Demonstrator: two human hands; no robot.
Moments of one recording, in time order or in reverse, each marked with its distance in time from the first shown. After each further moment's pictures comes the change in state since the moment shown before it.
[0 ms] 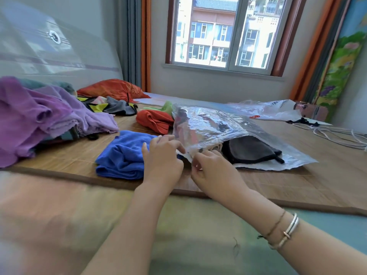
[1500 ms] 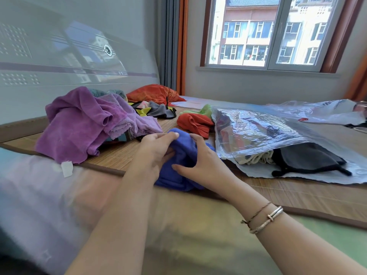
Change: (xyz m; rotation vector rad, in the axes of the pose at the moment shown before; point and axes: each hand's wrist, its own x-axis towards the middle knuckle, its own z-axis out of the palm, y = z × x) left_hand 0.021 -0.091 -0.080 -1.091 0.048 -0.553; right_hand 0.063 -0.094 0.053 0.579 -0.046 -0.064
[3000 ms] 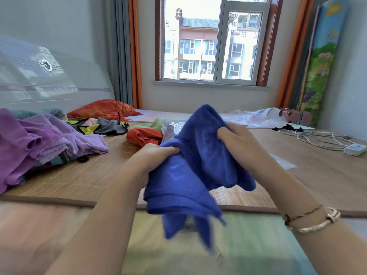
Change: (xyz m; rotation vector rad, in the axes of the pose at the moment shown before) left_hand -0.046 0.019 0.117 0.448 -0.303 -0.041; right_hand -0.066 -0.005 -0.202 0.088 0.329 0.243
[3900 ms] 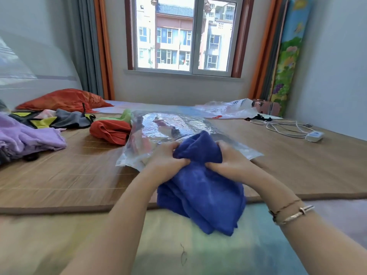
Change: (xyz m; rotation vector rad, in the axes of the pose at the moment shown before) left_hand 0.017 -0.008 0.104 0.258 -0.147 0.351; right_hand 0.000 0.112 -0.041 -0.321 -0.206 0.172
